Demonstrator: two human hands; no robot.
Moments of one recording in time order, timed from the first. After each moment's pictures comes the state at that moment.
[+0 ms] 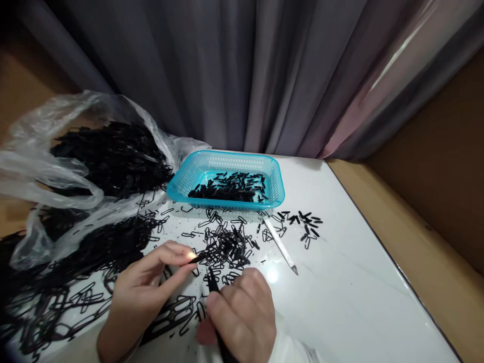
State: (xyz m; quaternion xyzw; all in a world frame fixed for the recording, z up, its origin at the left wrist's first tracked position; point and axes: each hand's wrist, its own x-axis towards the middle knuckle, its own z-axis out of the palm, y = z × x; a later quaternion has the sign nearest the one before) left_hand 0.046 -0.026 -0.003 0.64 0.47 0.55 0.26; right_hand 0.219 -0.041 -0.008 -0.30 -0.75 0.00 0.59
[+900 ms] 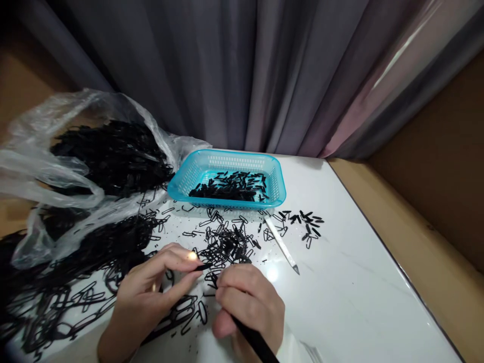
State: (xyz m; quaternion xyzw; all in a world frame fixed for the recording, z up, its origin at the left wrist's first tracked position) left_hand 0.049 -0.030 0.005 0.69 0.46 0.51 0.23; right_hand 0.223 -0.033 0.003 -0.26 -0.70 0.17 0.64
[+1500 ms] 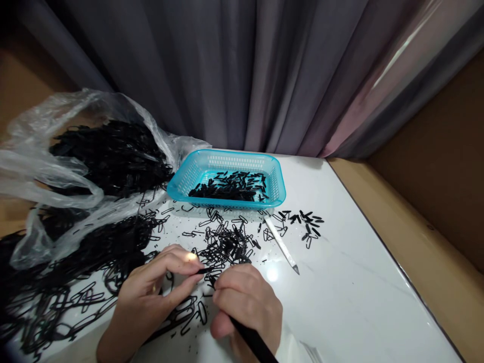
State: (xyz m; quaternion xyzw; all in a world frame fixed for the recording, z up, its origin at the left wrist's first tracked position) left_hand 0.049 -0.032 0.006 0.71 0.46 0.49 0.23; right_hand 0.222 -0.032 0.005 -0.24 -0.71 0.17 0.64
